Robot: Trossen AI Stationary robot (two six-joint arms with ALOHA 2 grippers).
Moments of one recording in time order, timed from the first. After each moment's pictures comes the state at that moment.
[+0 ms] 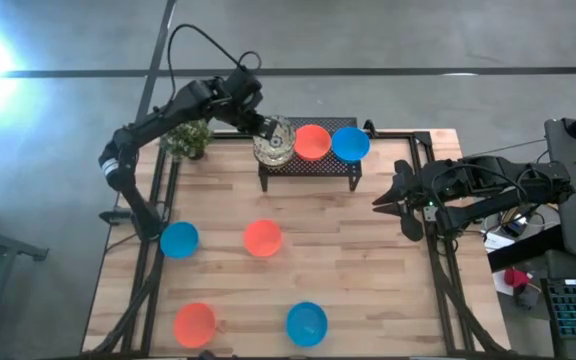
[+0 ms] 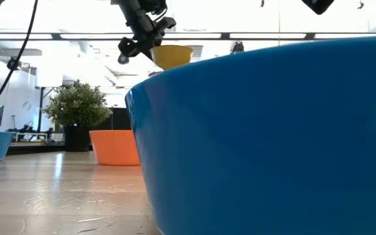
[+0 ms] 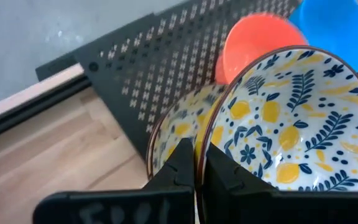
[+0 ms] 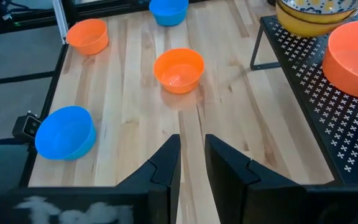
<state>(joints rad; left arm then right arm) 0.59 1.67 1.83 -1.09 0.05 -0.46 0.14 0.88 1.12 -0.88 0.08 0.26</state>
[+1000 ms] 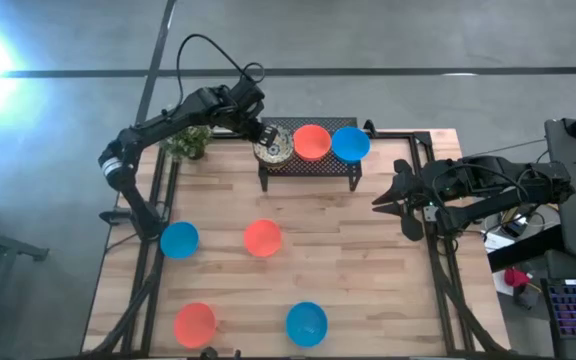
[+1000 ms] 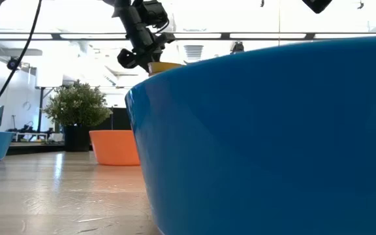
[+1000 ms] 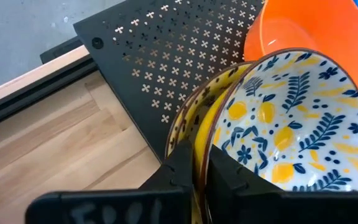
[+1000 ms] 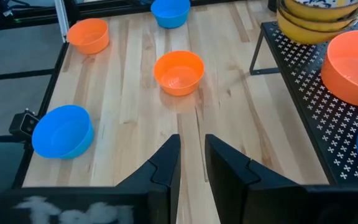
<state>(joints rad) 0.60 1.67 1.70 -1.02 0.05 -0.45 0.14 0.88 1.12 -0.88 0.08 0.22</state>
